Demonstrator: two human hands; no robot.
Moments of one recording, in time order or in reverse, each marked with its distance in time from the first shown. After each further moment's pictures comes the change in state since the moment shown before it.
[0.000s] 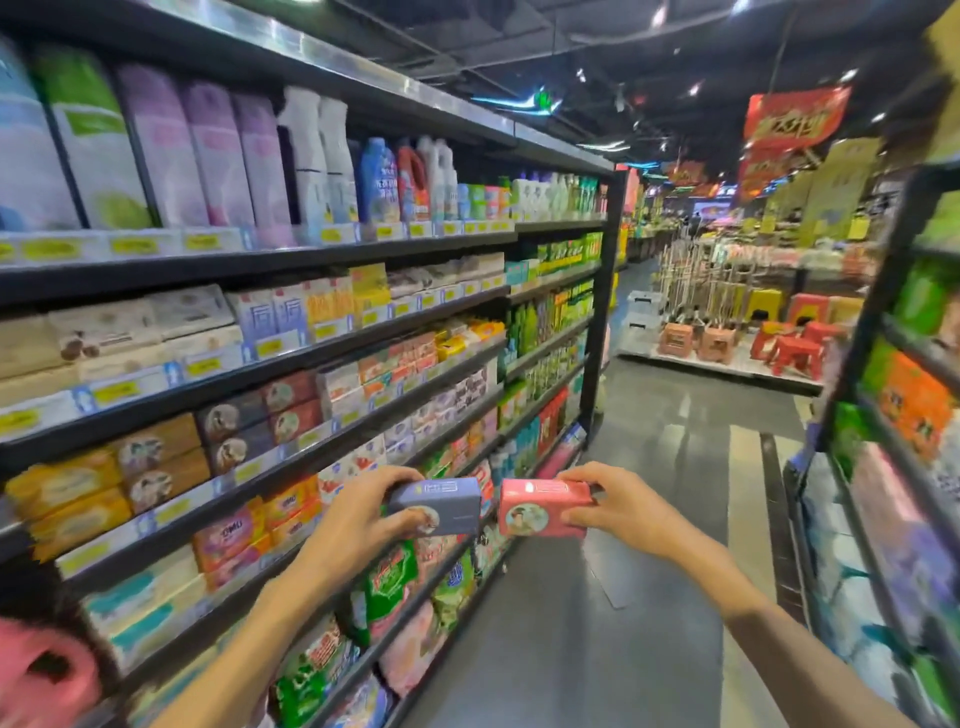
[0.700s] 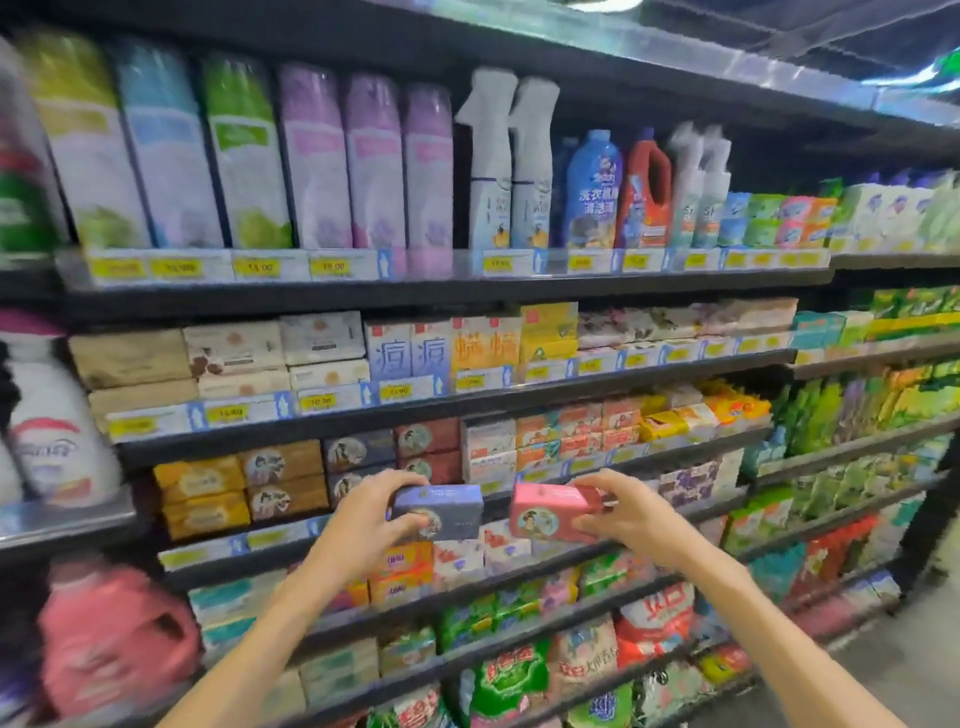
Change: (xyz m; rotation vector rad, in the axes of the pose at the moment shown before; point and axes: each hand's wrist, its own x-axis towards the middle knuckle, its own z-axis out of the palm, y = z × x) left_hand 0.118 -0.138 -0.046 0.323 0.389 -0.522; right_hand 0.392 -0.012 0.076 0.060 -0.403 -0.484
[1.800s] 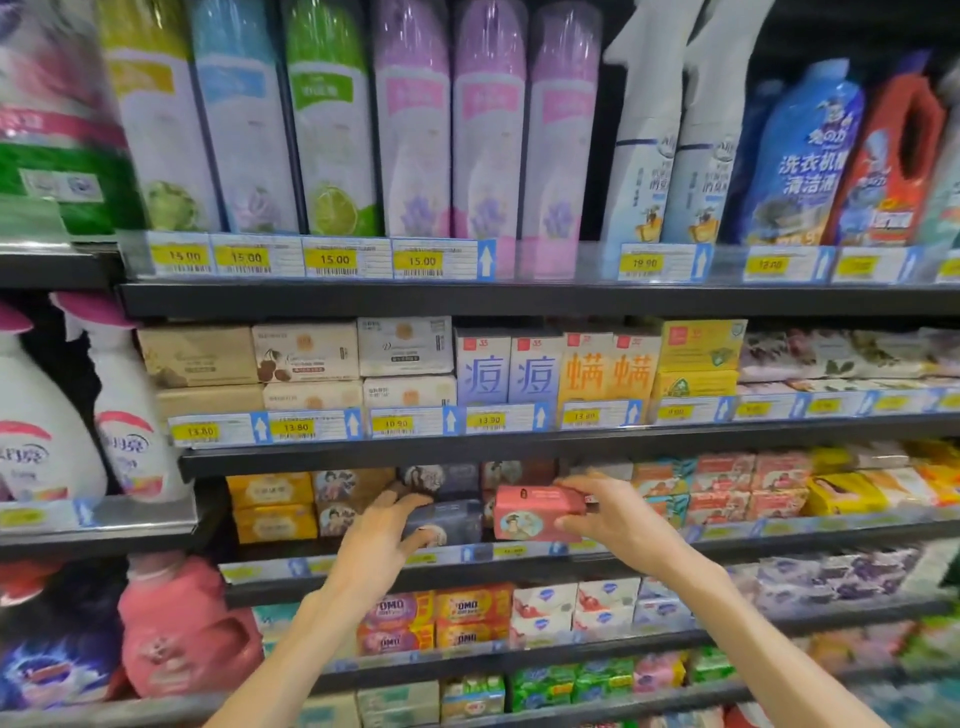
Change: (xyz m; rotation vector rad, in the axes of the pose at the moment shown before) left_hand 0.044 -0.127 0.007 0.312 0.127 -0.279; right_hand 0.176 -0.039 0.086 -0.064 -0.097 -0.277
